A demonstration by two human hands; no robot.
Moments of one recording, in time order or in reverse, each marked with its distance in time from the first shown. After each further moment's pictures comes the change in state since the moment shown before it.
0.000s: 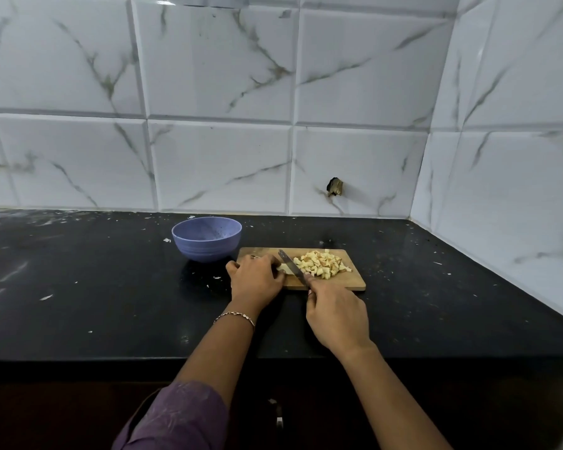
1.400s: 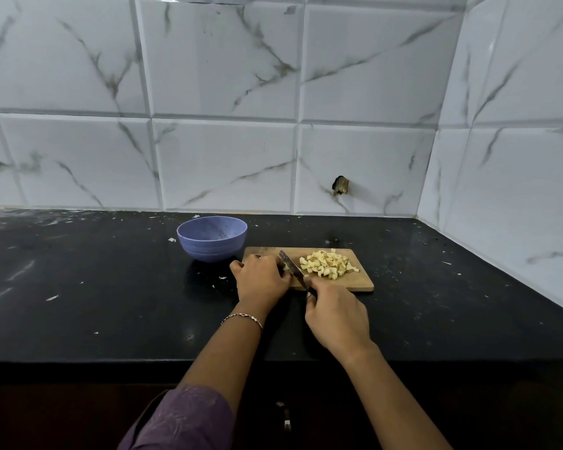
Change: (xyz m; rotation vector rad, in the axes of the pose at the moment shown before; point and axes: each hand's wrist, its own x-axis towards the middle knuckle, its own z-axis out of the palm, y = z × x) left_hand -0.001 0.003 -0.001 0.023 0.065 -0.032; right_hand -0.002 -0.016 -0.003 0.065 -0.065 0.030
